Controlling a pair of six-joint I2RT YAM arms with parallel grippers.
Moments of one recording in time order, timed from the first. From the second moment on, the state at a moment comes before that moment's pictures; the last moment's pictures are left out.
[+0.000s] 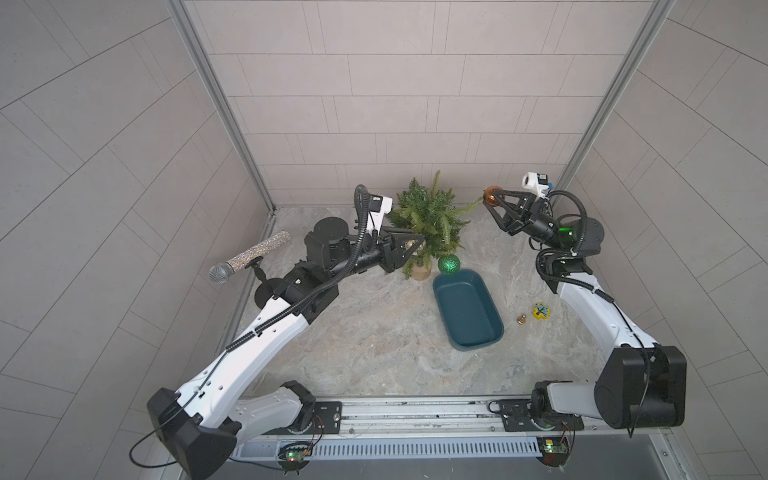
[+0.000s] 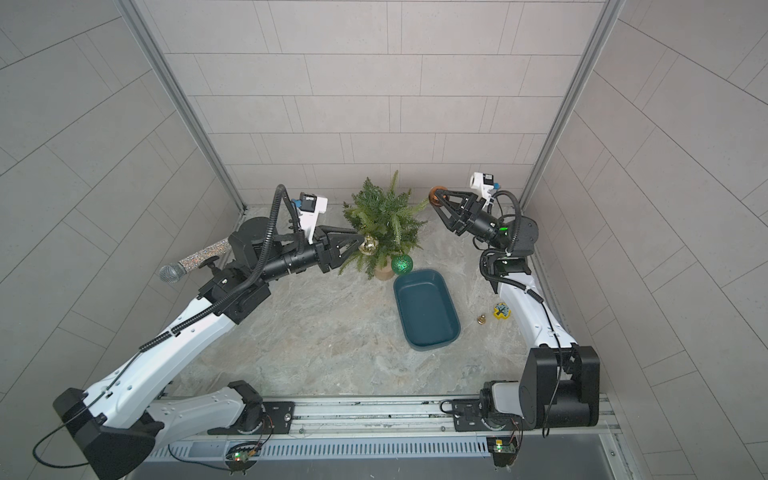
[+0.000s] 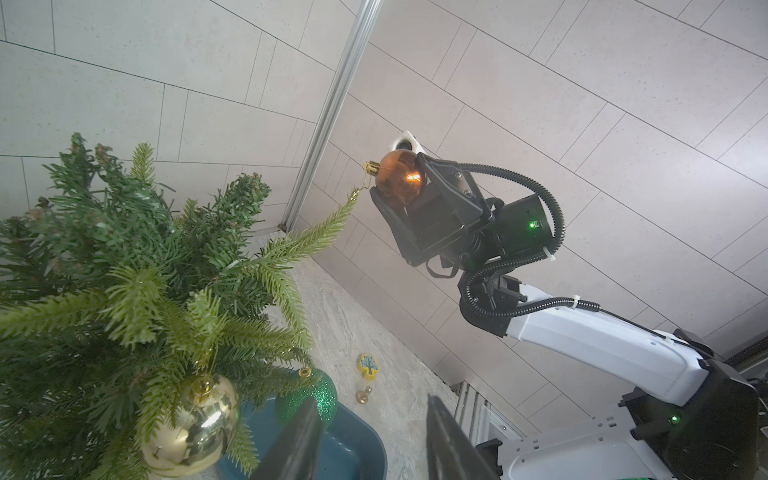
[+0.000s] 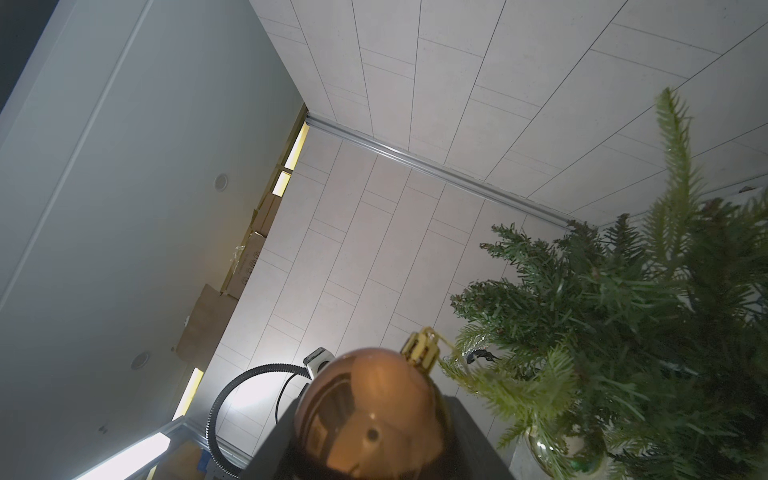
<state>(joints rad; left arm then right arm) -0.61 1.13 1.19 -0.12 0.48 -0.45 -0.03 1.32 1.00 0.94 -0.98 1.76</state>
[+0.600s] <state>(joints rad) -0.61 1.22 1.25 -0.13 0.50 -0.48 -0.03 1.29 0.97 1.08 -0.97 1.84</state>
